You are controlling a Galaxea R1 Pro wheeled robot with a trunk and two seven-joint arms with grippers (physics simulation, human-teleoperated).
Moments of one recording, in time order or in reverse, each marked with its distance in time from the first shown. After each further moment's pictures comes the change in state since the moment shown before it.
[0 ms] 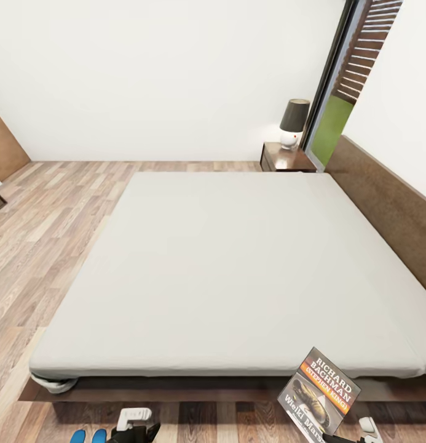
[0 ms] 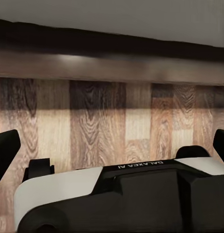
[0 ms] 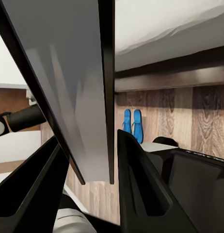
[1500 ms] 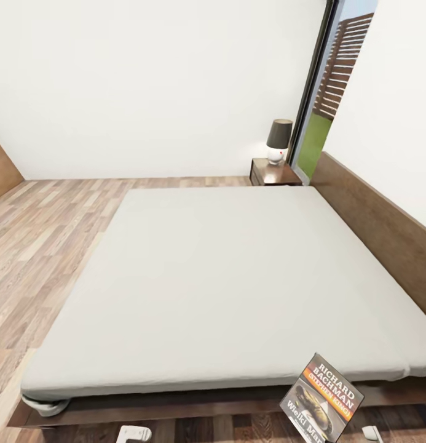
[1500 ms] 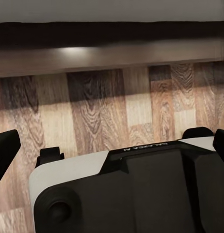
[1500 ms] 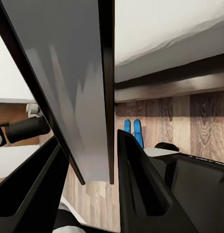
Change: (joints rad) left arm 0.000 0.005 0.004 0.097 -0.100 -0.025 0.040; right arm 0.000 0.000 -0.004 0.053 -0.004 -0.002 -0.011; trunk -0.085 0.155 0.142
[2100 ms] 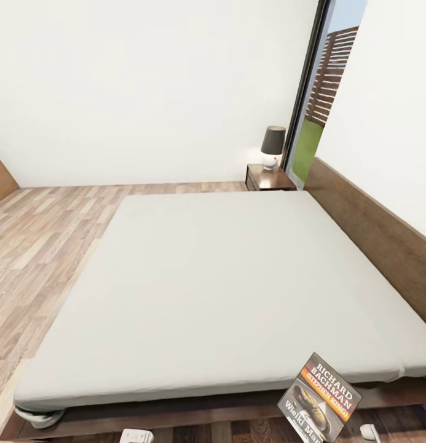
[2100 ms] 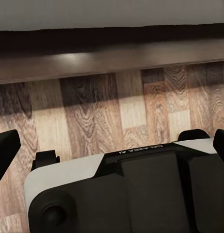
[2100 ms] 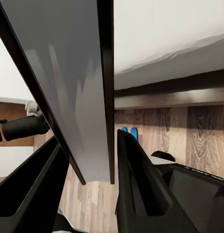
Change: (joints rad) left arm 0.000 -0.008 0.000 0.019 -0.002 -0.002 0.000; right arm 0.000 0.008 0.008 -0.001 0.000 -0.060 0.001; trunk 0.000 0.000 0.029
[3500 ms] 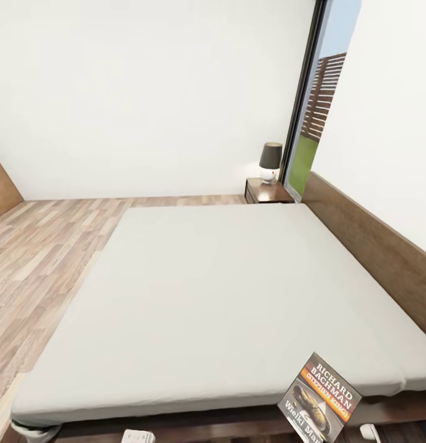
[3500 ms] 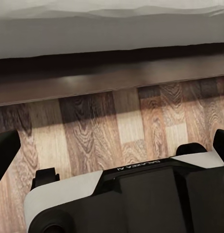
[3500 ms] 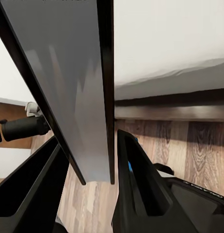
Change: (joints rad) left arm 0.000 -0.005 -0.001 0.004 -0.003 0.000 0.000; right arm 0.000 0.000 0.000 0.000 0.000 -0.002 0.000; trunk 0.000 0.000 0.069
